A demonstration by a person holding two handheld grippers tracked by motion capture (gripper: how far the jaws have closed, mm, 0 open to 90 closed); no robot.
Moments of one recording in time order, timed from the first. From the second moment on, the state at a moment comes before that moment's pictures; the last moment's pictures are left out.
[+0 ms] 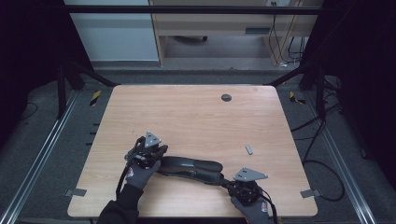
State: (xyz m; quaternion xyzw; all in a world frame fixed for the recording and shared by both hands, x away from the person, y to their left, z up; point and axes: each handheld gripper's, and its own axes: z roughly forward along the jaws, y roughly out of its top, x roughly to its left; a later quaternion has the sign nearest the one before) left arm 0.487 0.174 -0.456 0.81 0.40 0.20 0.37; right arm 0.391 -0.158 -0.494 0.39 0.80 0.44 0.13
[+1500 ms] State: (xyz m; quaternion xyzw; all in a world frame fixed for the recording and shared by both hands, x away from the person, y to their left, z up) left arm 0.448 0.182 -0.460 0.82 0.39 0.20 0.37; right arm 0.402 -0.185 -0.491 0.43 0.77 0.44 0.17
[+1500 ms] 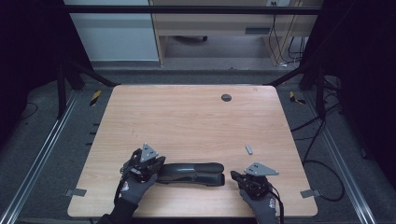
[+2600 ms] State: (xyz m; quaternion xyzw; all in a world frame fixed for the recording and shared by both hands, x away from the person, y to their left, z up) left arm 0.398 0.157 -0.401 0.85 0.25 0.28 0.38; right arm 0.410 -0.245 -0.484 0.50 0.72 0.41 0.25
